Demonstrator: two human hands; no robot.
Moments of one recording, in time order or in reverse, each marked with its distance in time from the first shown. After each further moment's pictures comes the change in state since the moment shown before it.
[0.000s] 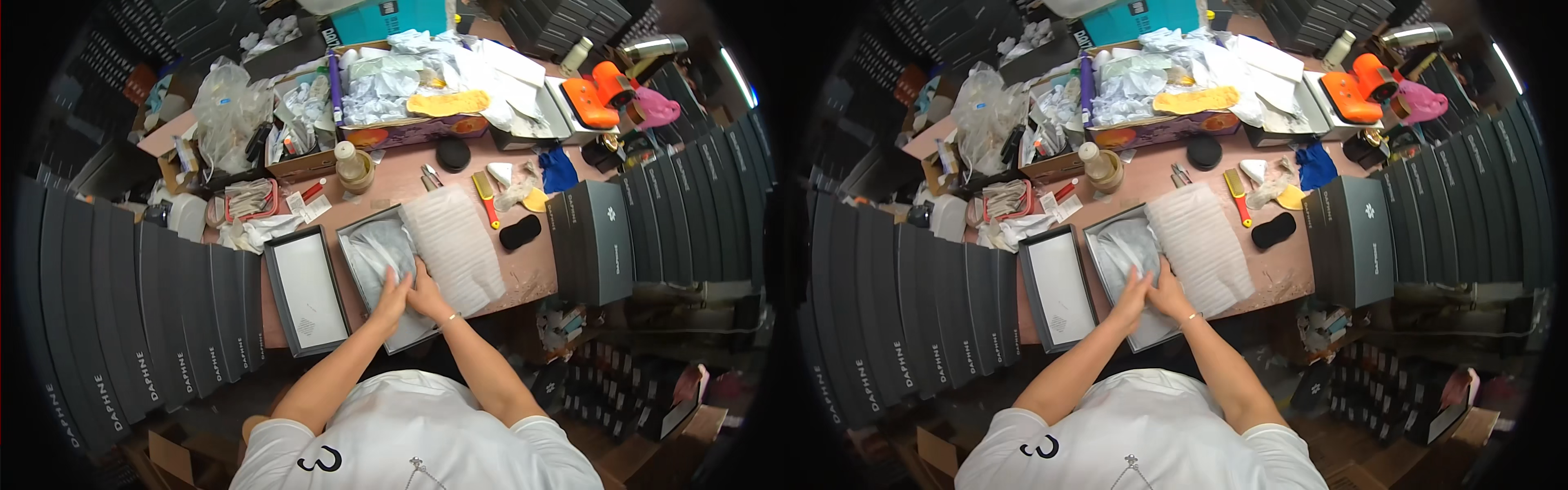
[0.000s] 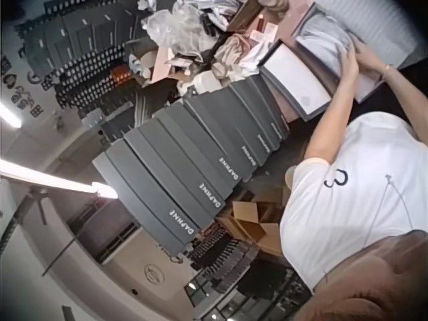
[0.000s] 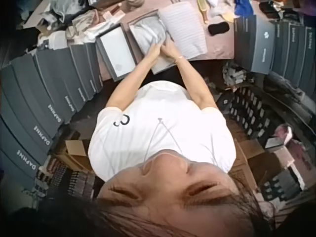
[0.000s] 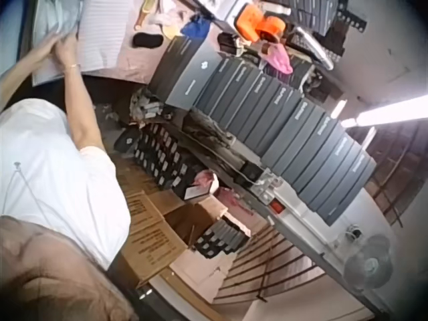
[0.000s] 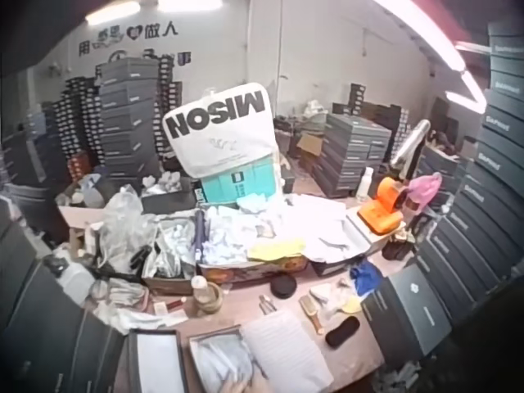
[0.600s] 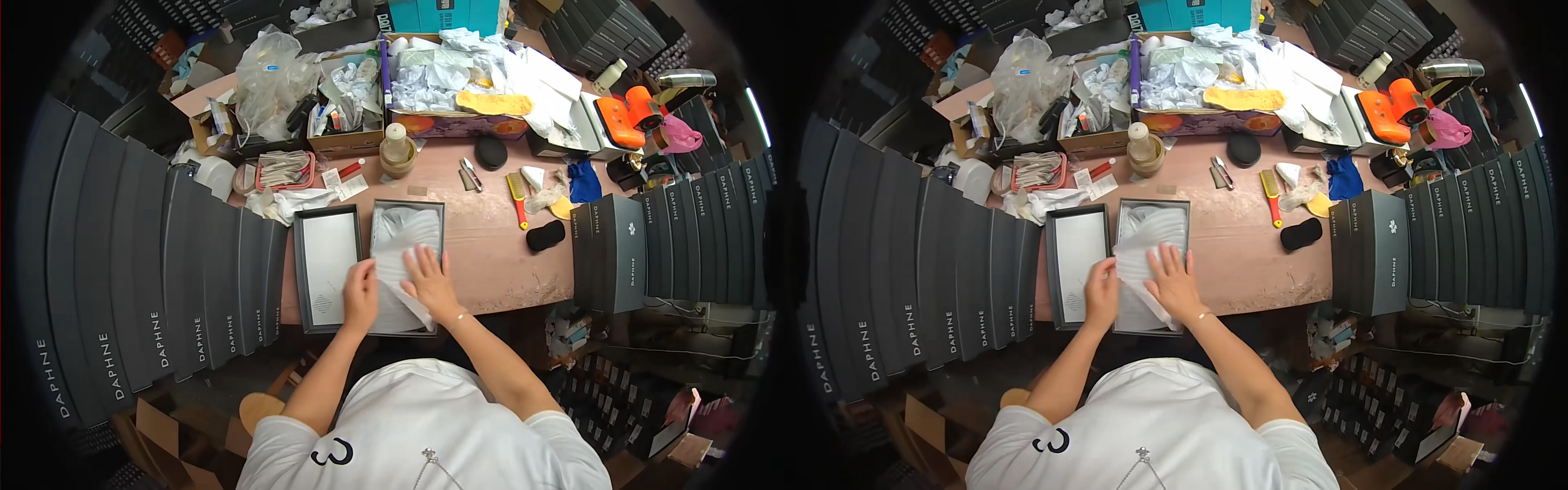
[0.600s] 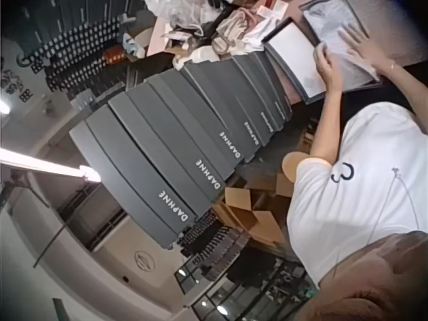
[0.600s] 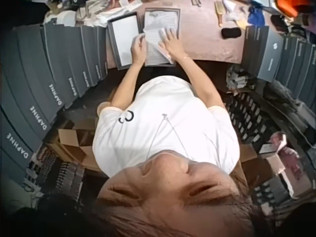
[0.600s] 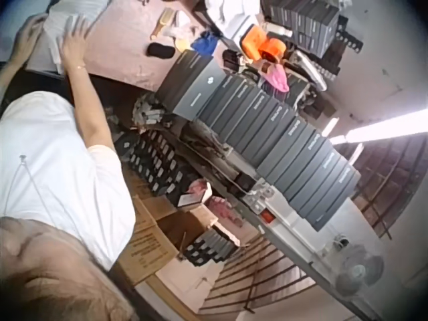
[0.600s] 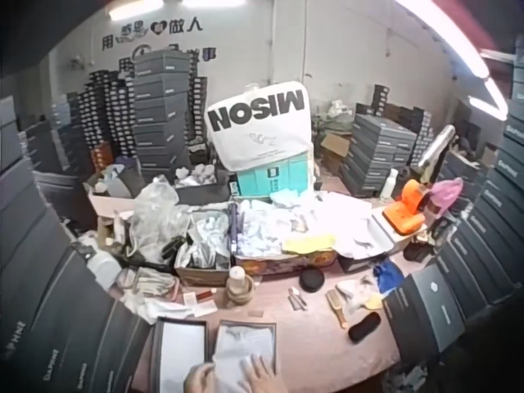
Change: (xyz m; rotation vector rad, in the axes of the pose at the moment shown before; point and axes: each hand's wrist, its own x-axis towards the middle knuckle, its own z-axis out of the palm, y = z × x) left_hand -0.049 0.019 -0.109 0.405 0.324 0.604; right_hand -0.011 -0.015 0.040 -0.694 0.150 -0.630
